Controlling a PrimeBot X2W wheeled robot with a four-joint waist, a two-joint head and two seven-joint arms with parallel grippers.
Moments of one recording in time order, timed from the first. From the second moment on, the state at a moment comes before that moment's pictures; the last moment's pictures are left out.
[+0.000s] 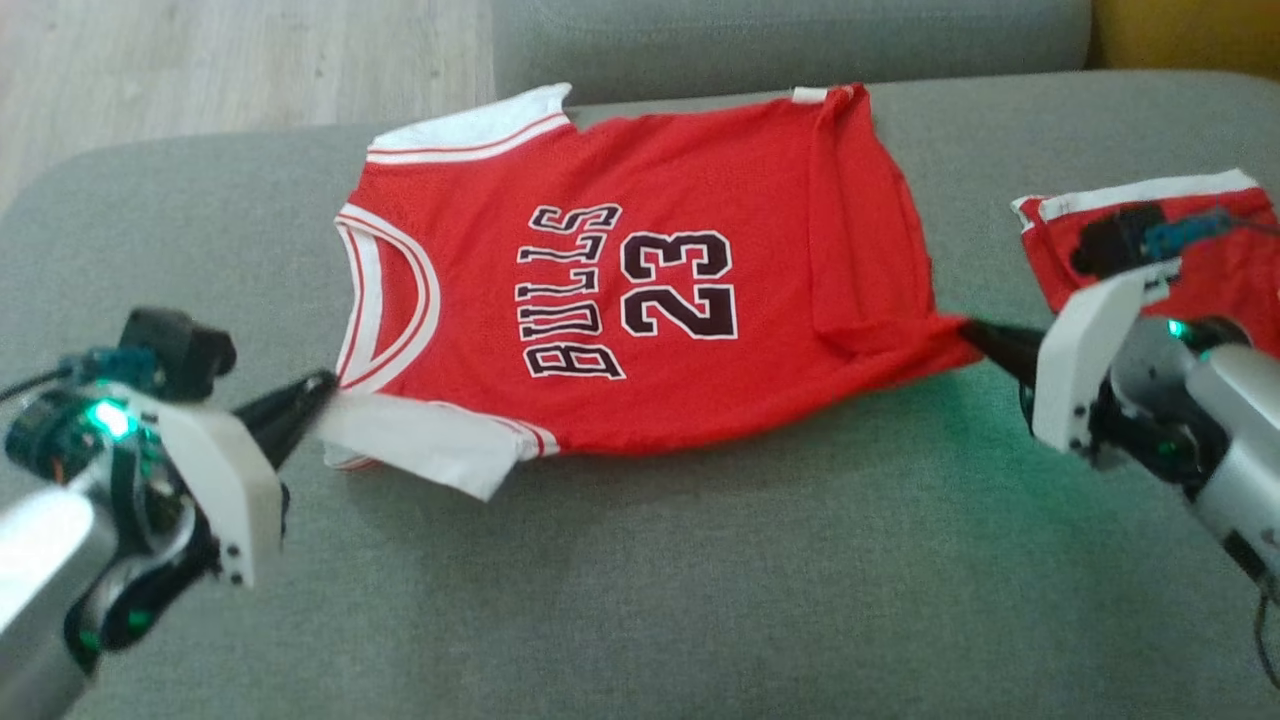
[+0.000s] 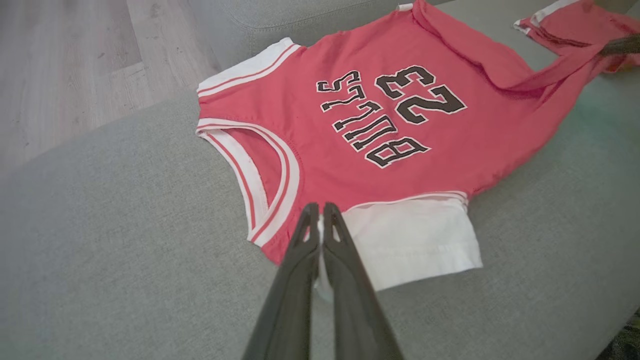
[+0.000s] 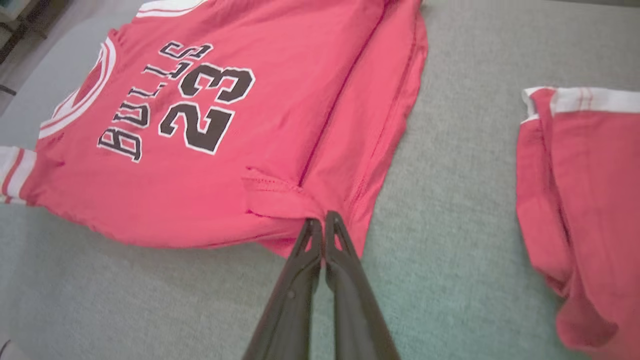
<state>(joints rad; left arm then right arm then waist) -0.50 0.88 -0.84 -0.05 -0.97 0.03 0.41 -0.72 -0.62 0.96 0.54 1.11 0.12 0.40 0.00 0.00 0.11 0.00</state>
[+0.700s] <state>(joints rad) -0.89 0.71 -0.93 0.37 -0.69 -0.08 0.45 -0.91 -0.48 0.91 0.75 1.02 0.12 0.32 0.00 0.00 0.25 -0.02</state>
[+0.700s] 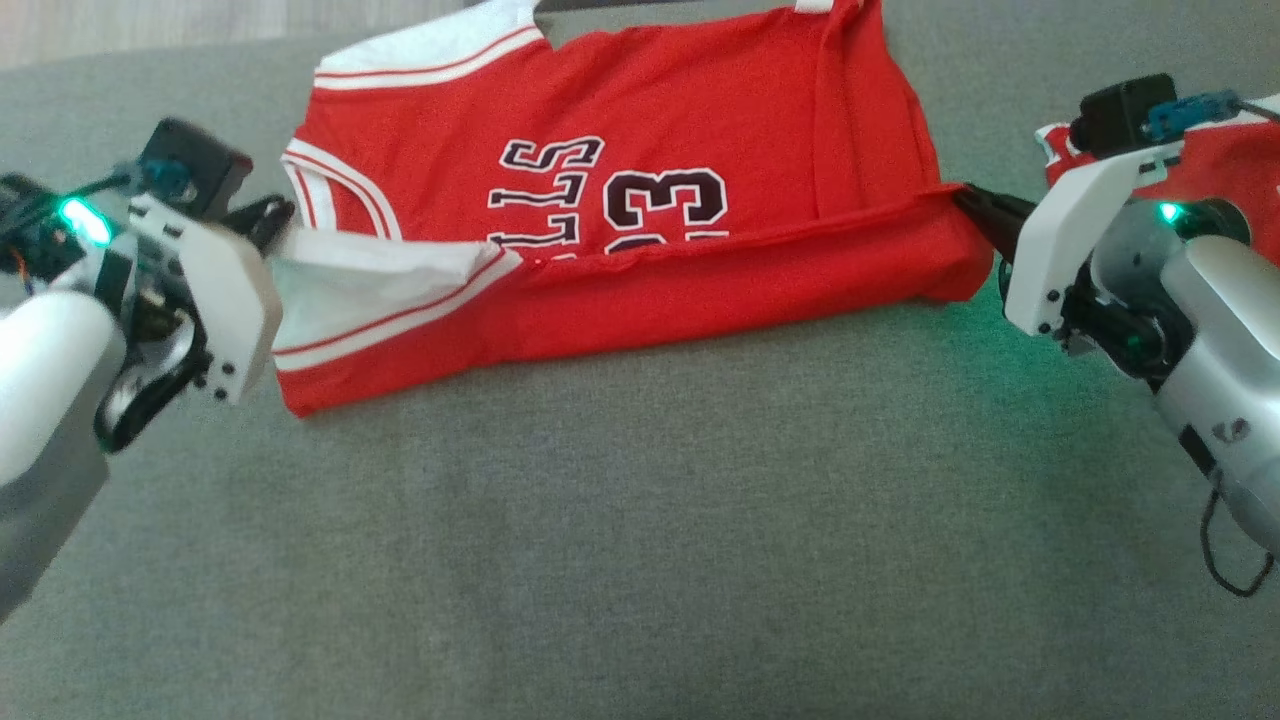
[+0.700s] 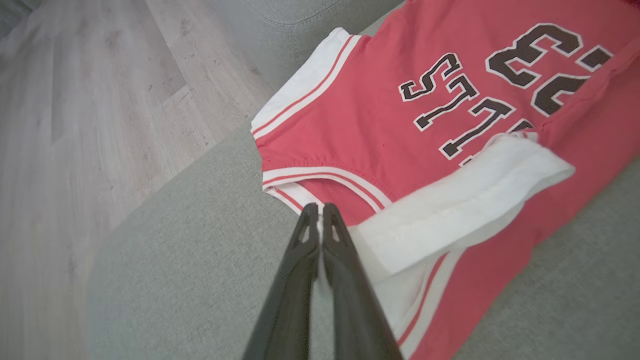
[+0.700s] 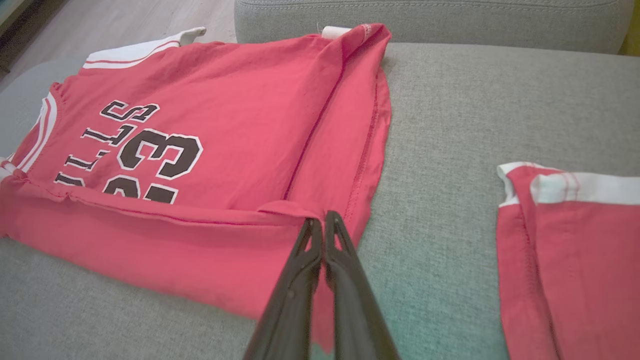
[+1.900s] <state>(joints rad) -0.68 0.39 -0.55 0.27 -0.62 0.30 -0.26 -0.76 -0.28 0.27 0.60 0.61 0.12 -0.26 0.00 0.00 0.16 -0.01</state>
